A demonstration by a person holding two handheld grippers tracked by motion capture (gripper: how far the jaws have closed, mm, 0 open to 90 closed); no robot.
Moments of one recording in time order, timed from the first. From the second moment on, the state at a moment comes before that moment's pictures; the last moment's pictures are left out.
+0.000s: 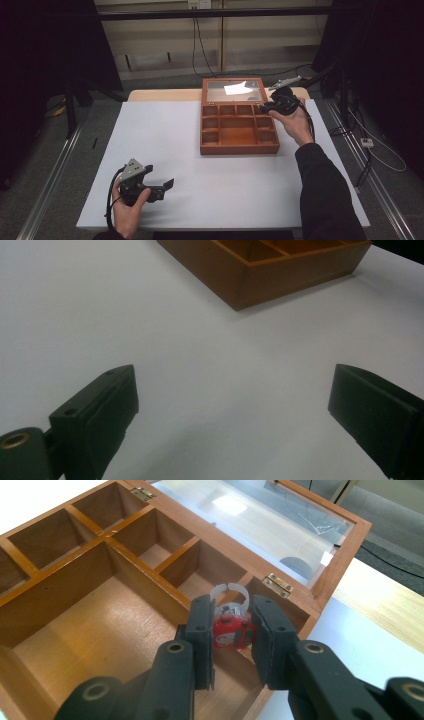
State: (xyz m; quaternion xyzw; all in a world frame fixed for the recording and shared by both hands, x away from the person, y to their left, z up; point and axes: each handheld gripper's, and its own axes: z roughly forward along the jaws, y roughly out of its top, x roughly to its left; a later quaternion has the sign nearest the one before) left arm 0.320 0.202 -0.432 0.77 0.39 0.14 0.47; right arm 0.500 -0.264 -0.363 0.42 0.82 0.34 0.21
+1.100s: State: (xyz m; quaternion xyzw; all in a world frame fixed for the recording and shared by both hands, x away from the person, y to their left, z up) left arm 0.320 0.202 -0.433 0.77 0.39 0.14 0.48; right arm 0.527 -0.265 -0.379 0.46 0.80 0.32 0.22
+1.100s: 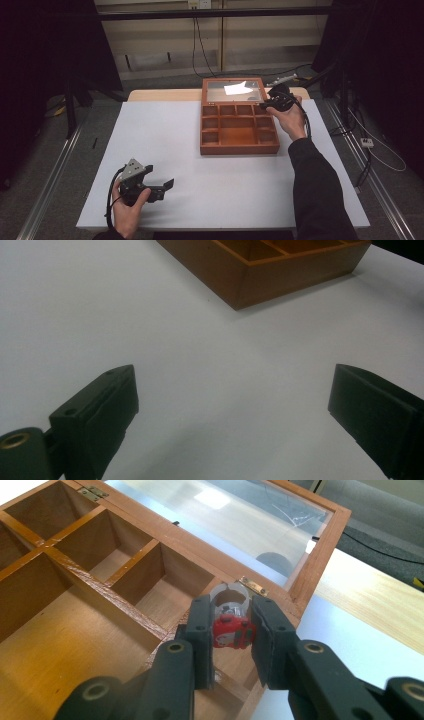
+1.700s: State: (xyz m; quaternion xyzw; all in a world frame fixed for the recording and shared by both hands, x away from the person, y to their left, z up) left arm 0.320 0.203 -0.432 0.78 0.39 0.14 0.47; right arm 0.535 -0.260 -0.401 0.46 0.80 0.30 0.21
